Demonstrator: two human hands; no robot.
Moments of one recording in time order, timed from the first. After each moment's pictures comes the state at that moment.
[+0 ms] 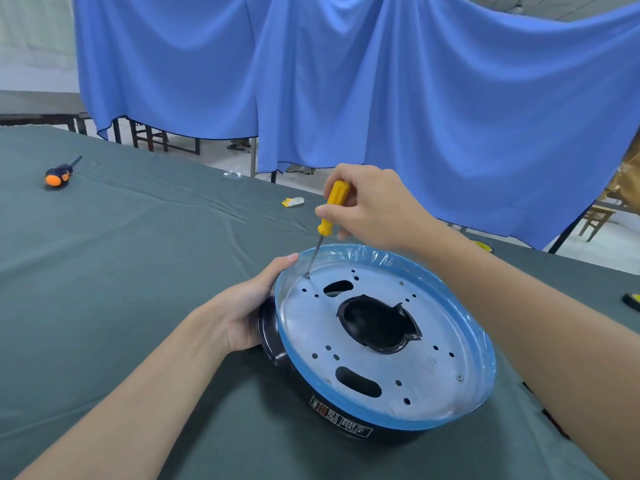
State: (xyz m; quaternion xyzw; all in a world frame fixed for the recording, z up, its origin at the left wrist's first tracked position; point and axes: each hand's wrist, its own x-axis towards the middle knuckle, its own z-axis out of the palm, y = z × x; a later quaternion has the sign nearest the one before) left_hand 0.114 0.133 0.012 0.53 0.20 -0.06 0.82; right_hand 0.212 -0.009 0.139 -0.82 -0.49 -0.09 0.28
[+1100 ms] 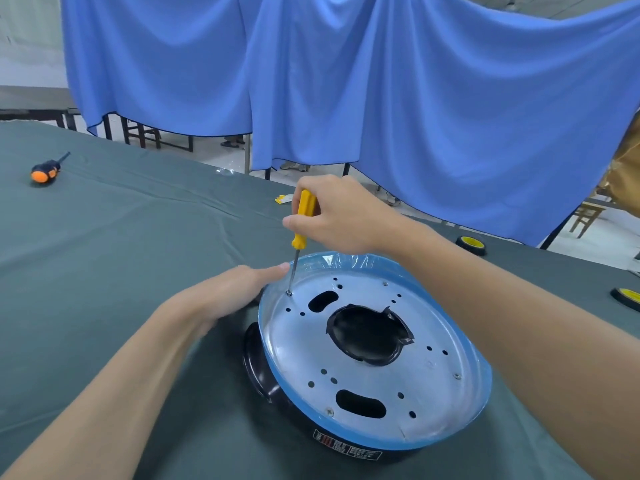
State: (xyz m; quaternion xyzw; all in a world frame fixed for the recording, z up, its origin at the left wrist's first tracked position) left_hand 0.101 0.142 0.034 0.80 0.21 -0.04 0.56; right_hand 0.197 0.006 0.136 -0.83 -0.52 -0.06 0.18
